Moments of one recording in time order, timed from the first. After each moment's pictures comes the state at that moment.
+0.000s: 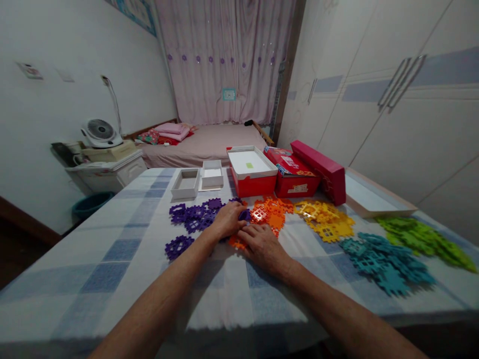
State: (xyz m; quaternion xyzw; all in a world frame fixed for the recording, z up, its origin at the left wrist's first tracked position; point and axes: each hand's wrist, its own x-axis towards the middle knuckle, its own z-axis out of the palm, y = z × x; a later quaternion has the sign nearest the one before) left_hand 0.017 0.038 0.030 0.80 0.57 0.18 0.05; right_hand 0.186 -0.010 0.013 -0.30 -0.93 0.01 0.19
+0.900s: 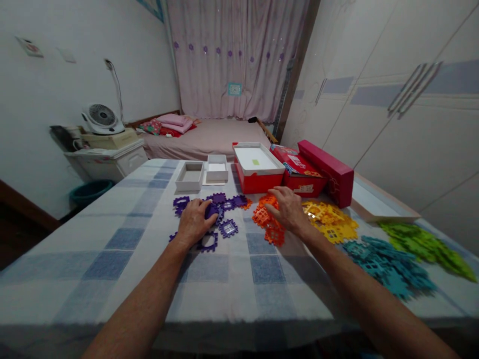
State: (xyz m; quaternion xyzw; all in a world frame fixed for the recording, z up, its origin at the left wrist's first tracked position) left_hand -0.065 -0.011 0.014 0.66 0.71 0.22 -0.06; right_hand 0.215 0.065 0.054 -0.49 -0.84 -0.06 0.21
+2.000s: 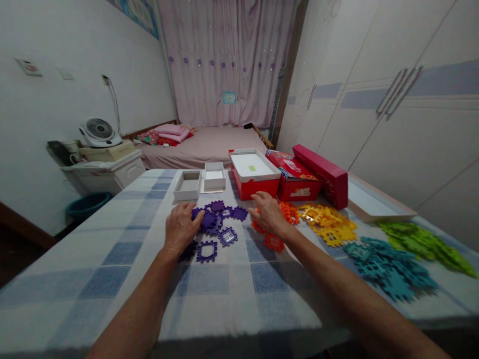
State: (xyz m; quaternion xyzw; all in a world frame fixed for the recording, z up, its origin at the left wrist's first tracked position) left_hand -0.086 -0.010 0.030 0.61 0.76 0.22 -0.10; right_hand 0.170 0.068 0.048 -0.46 -0.86 -0.03 0.22
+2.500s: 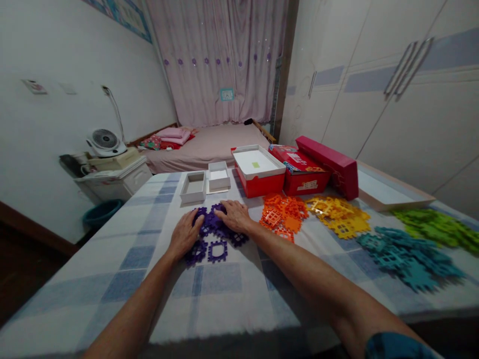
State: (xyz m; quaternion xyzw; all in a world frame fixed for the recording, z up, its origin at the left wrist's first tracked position) left_hand -0.121 -0.012 -0.001 0.62 0.72 0.30 0.07; right_hand 0.060 0.064 0.021 -0.46 -0.85 0.19 0.17
